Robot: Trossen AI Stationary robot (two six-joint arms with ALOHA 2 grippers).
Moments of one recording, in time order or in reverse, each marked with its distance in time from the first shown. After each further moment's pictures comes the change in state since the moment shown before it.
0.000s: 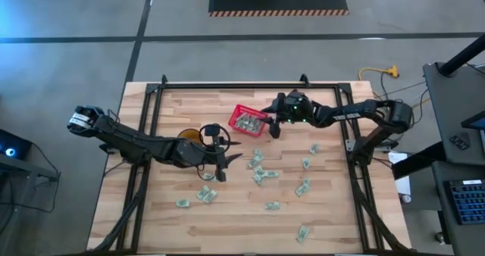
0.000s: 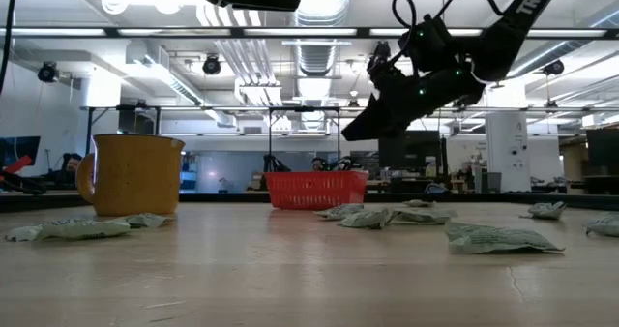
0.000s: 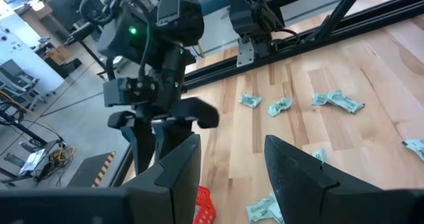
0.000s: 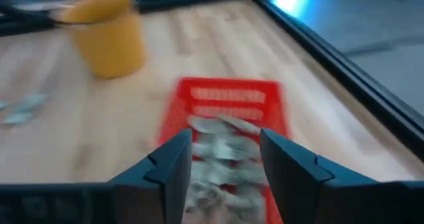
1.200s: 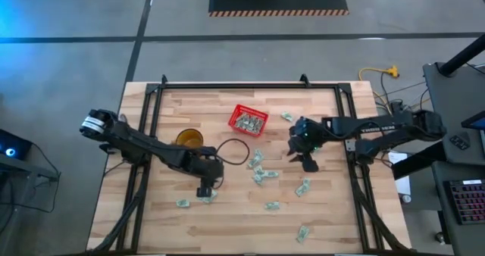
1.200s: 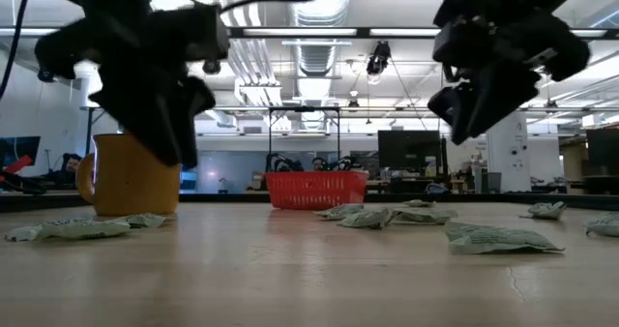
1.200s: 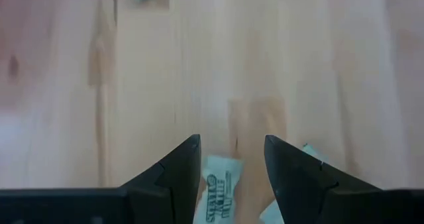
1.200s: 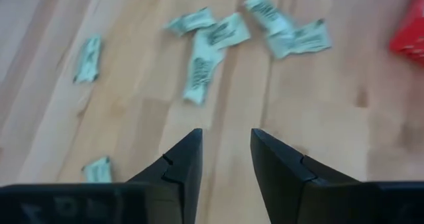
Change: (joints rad) left arm -0.011 0.170 -0.002 -0.618 0.445 -0.500; right arm 0.322 -0.376 -0.016 -0.900 -0.142 -0.166
